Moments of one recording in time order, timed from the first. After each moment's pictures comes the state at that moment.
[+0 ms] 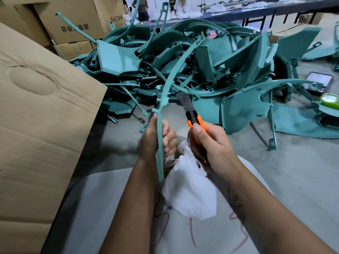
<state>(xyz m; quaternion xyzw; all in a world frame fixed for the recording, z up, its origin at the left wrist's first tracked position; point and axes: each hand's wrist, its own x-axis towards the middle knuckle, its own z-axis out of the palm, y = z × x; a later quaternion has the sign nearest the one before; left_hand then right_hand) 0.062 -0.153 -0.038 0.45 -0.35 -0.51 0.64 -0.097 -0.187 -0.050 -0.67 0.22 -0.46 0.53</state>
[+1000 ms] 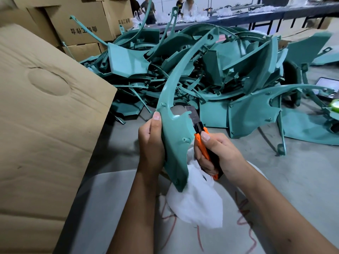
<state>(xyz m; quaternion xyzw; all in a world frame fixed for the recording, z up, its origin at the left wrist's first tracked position) 0.068 -0.139 -0.031 0.52 -0.42 -0.21 0.71 -0.100 -0.189 -0.054 -0.64 0.12 -0.34 0.68</state>
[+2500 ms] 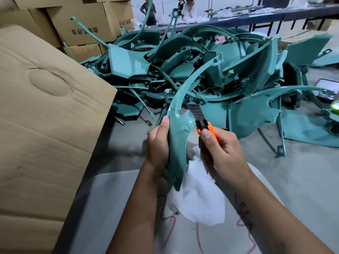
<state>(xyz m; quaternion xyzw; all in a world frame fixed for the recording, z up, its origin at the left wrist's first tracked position) 0.065 -0.153 -0.043 0.50 -0.39 -0.37 0.68 -0.098 -0.182 -0.054 -0.70 0.23 -0.50 0.46</state>
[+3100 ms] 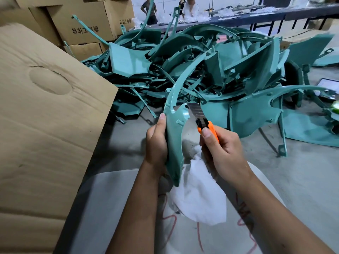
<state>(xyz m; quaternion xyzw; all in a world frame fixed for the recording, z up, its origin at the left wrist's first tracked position) 0.065 -0.152 -0.033 0.48 -0.33 -0.42 0.69 -0.096 -0.182 -0.050 -0.72 0.25 -0.52 0.39</state>
